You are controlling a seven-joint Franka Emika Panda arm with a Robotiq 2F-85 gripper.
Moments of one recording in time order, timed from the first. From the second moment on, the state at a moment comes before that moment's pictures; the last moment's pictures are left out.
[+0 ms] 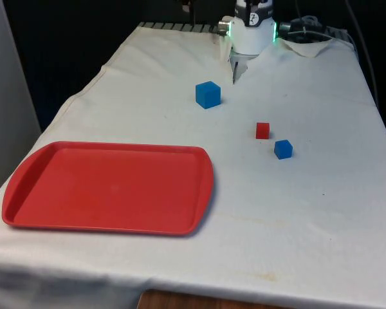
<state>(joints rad) 0.53 0.55 -0.80 -1.40 0.28 1.55 -0.35</state>
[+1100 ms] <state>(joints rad) 0.52 0.55 -0.80 -1.60 0.26 1.69 -0.48</state>
